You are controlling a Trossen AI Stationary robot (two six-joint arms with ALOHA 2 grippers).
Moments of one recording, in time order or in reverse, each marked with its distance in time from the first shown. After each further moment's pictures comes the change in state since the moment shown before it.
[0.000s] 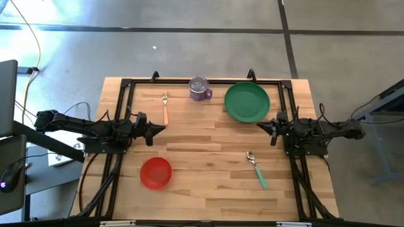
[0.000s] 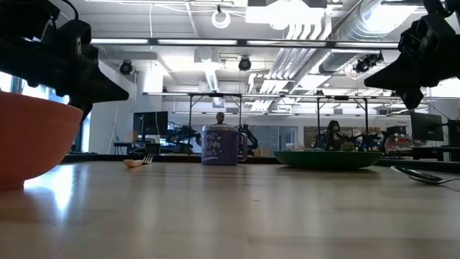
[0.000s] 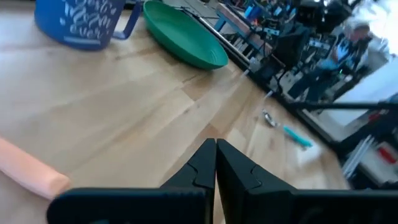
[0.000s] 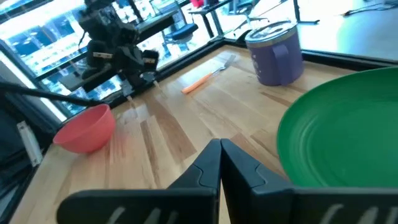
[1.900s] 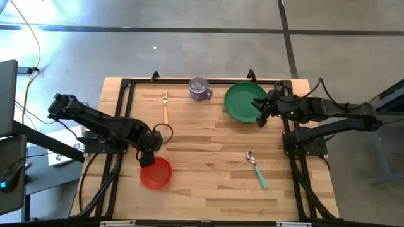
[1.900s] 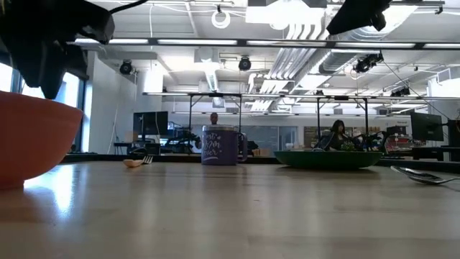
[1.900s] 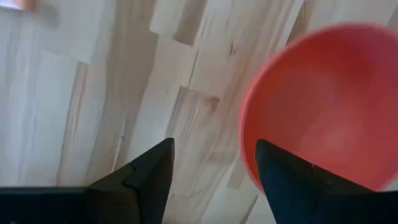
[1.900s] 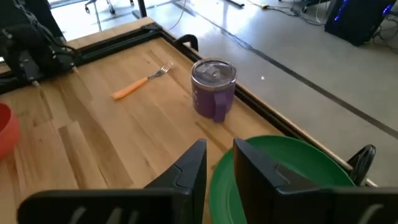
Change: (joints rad) left arm -0.231 0.788 0.875 -1.248 0.351 0.132; right arm -0.134 0.834 0.836 -0.352 0.112 -0.148
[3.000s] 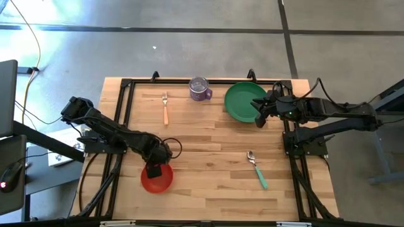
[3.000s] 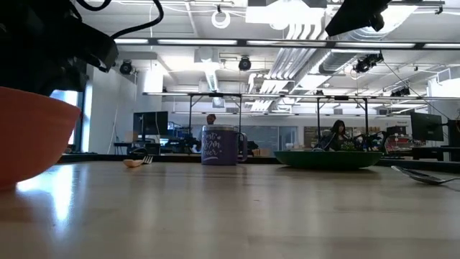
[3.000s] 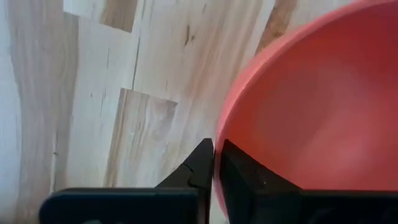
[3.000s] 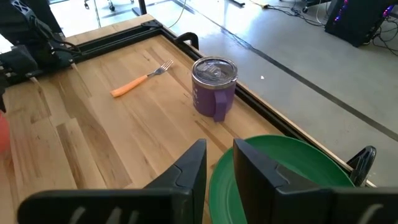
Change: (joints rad) left arm -0.076 0.236 0.000 0.150 0.063 -0.091; right arm 0.000 0.010 -0.001 0.004 0.000 -0.012
